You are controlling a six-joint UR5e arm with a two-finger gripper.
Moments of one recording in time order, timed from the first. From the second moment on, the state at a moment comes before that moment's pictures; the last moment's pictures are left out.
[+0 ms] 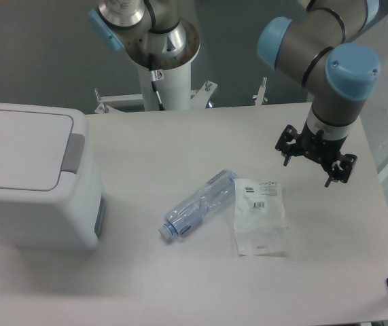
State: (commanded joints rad) arm 2.74 -1.93 -1.46 -1.25 1.53 1.32
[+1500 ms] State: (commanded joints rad) arm 2.61 -1.76 -1.50 -1.26 1.24 0.85
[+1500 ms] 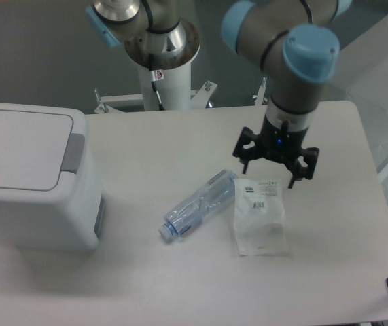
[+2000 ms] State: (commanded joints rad) arm 2.47 -1.68 -1.52 -1.30 1.12 0.67
